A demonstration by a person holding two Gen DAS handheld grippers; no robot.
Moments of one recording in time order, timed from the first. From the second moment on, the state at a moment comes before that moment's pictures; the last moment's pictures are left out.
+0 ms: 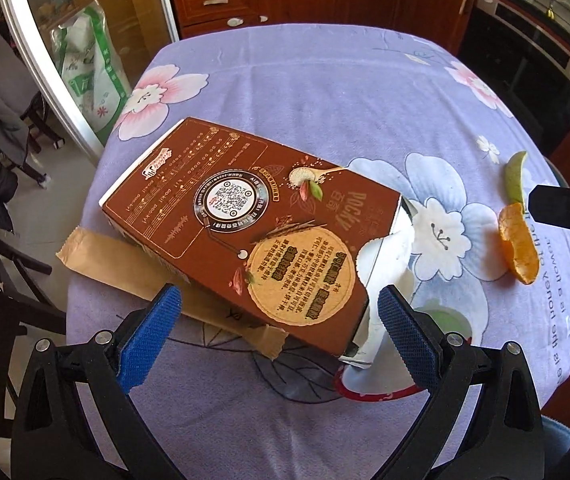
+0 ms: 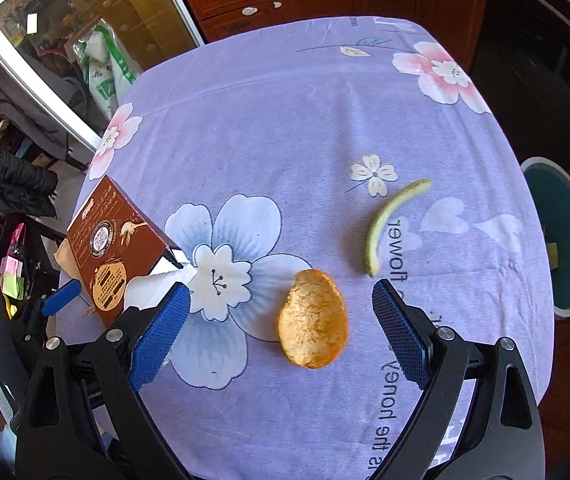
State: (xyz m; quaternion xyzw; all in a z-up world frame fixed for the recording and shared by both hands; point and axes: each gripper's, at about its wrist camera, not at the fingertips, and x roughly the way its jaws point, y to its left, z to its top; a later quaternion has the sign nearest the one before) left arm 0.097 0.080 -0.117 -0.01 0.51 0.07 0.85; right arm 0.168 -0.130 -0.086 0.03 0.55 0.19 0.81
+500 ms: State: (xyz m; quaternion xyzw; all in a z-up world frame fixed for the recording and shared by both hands) left arm 0.074 0.132 -0.118 -0.04 0.51 0.05 0.86; right arm 0.124 -0.067 -0.107 -0.03 0.58 0.26 0.77
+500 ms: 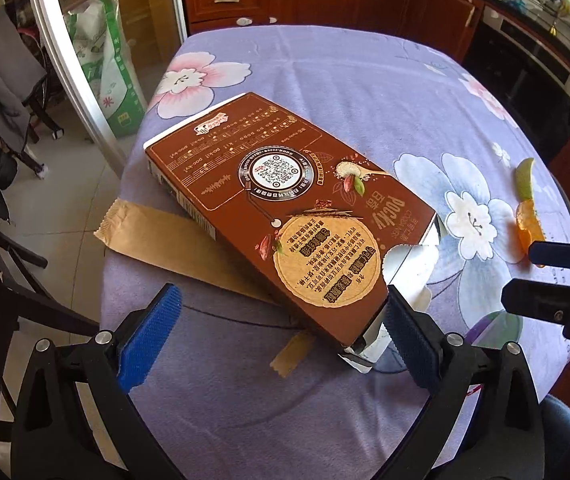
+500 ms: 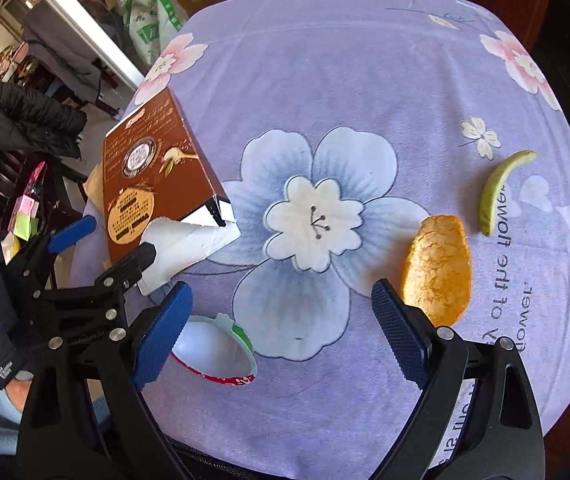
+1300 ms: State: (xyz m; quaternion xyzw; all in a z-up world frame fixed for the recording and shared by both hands) left arm 0.078 0.114 -0.115 0.02 0.50 0.03 0.87; right arm 0.115 -0.072 -0.124 -0.04 0.56 0.23 0.79
